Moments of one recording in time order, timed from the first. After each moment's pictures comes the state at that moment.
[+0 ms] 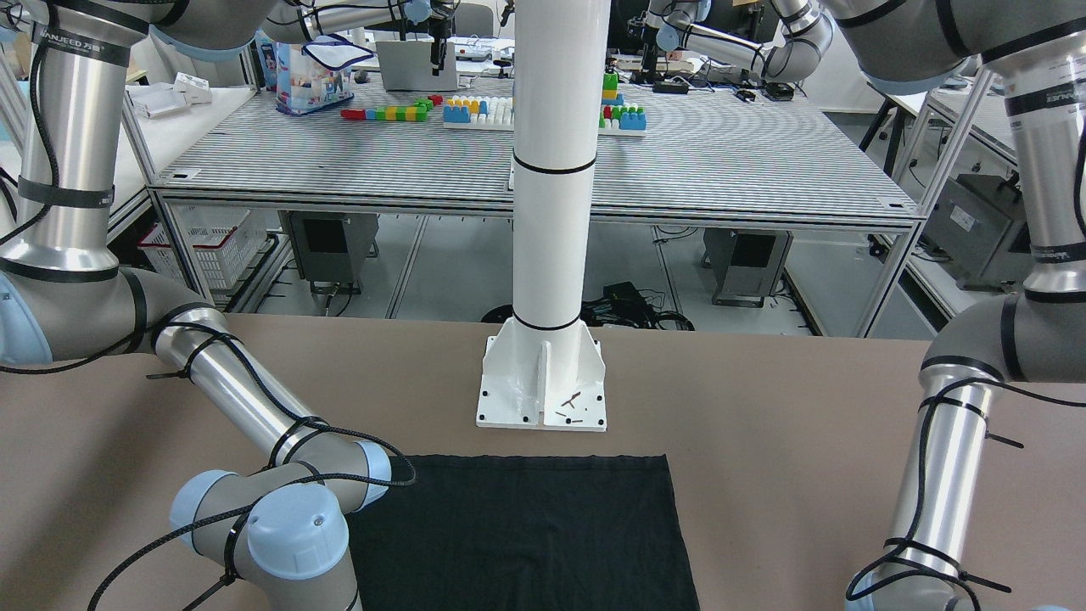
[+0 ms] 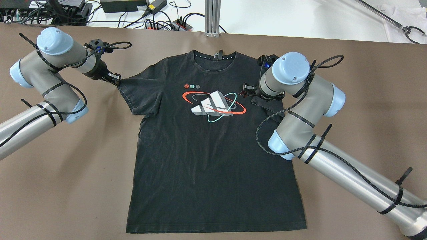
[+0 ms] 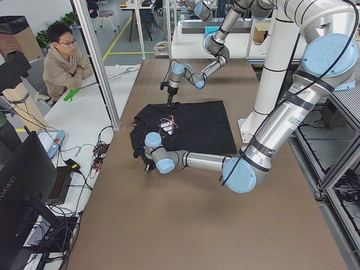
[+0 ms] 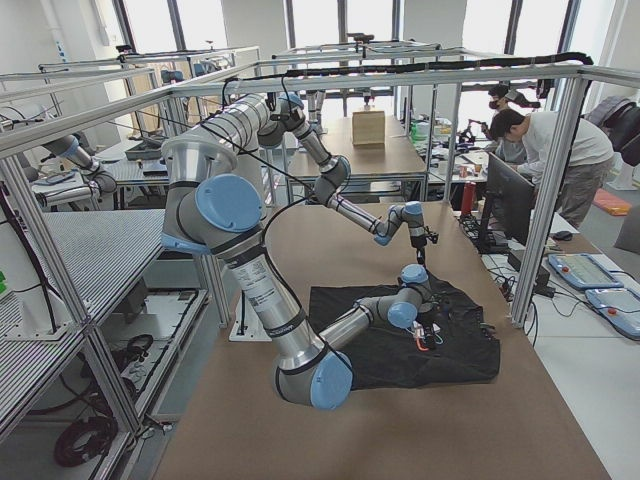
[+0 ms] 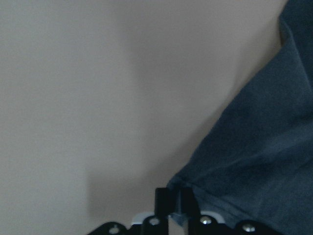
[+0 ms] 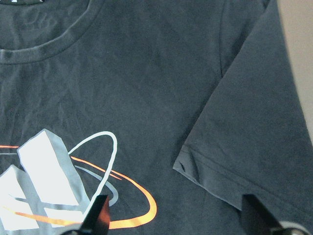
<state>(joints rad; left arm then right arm) -1.00 -2.22 -0.99 -2.38 -2.15 -0.71 0.79 -0.87 1.37 -1.18 1.87 1.16</state>
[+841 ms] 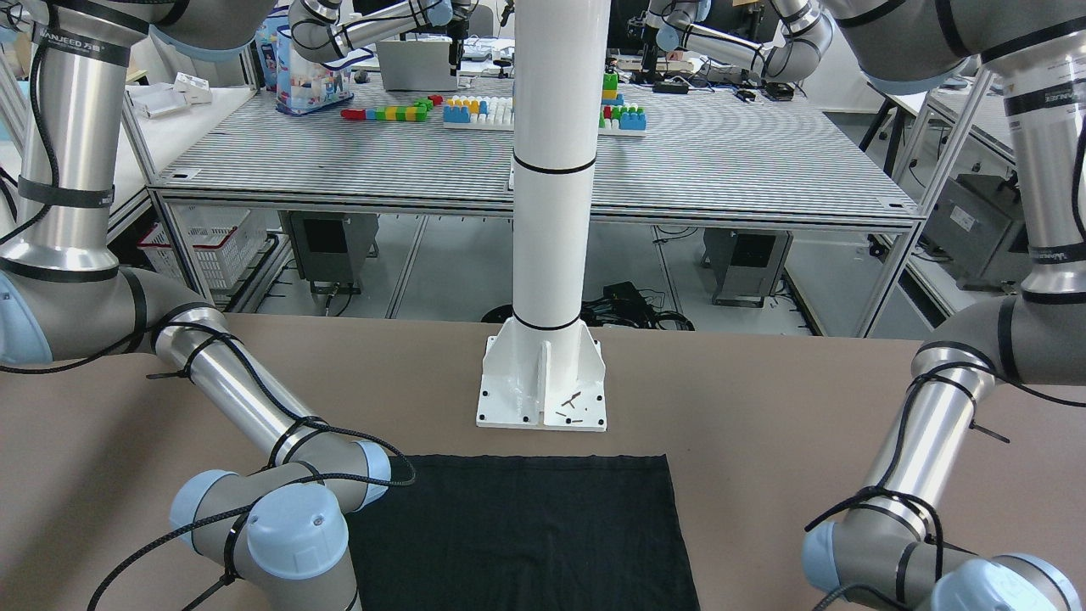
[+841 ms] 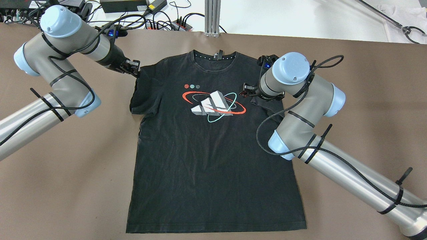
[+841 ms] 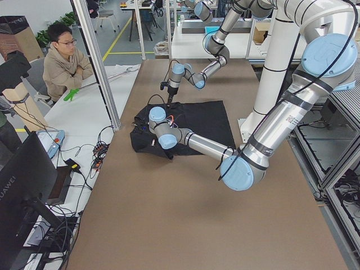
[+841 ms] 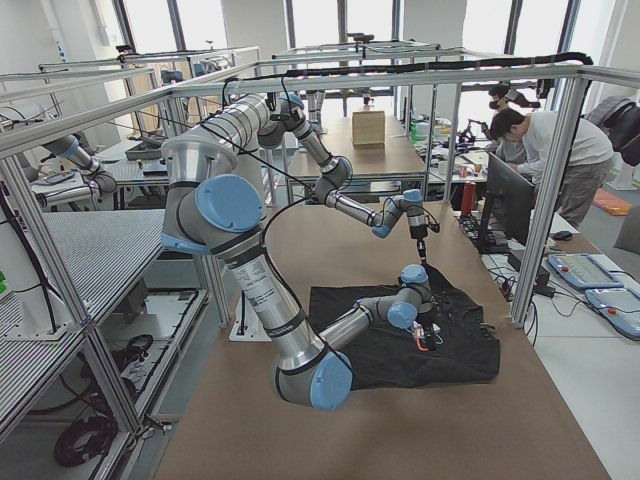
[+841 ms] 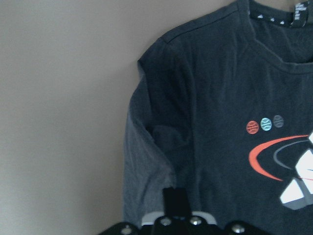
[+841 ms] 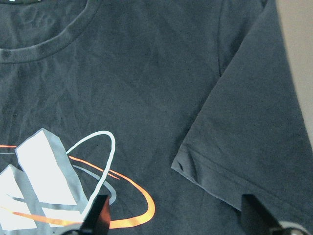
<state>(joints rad) -0.98 -2.25 -1.26 -2.21 -2.21 -0.93 0.79 -0.88 1.37 -1.18 1.87 1.16</state>
